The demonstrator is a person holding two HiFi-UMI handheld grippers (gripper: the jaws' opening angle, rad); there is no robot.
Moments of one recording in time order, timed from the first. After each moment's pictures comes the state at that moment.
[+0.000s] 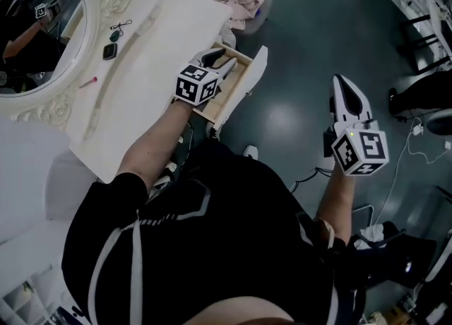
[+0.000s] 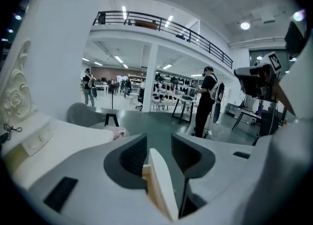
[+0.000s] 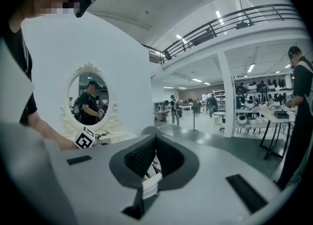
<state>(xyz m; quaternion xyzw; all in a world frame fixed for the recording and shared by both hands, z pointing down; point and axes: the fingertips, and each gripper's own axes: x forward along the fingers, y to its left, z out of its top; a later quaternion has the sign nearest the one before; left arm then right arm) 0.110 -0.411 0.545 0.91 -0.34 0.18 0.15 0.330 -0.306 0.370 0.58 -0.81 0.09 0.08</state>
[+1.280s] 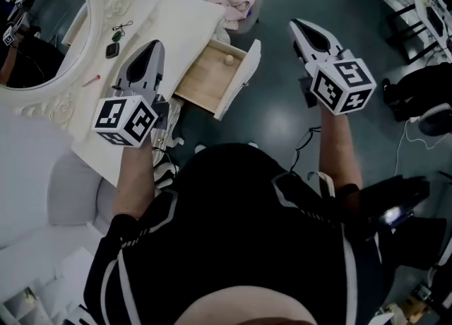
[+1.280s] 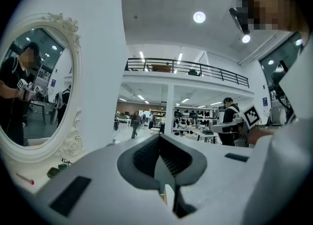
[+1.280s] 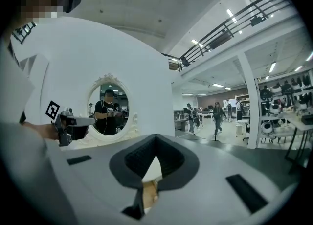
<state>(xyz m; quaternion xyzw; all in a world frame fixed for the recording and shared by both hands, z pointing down) -0.027 -0.305 0.301 0.87 -0.49 -0.01 0.06 0.233 -0.333 0.307 0.48 -0.88 0.05 0.04</state>
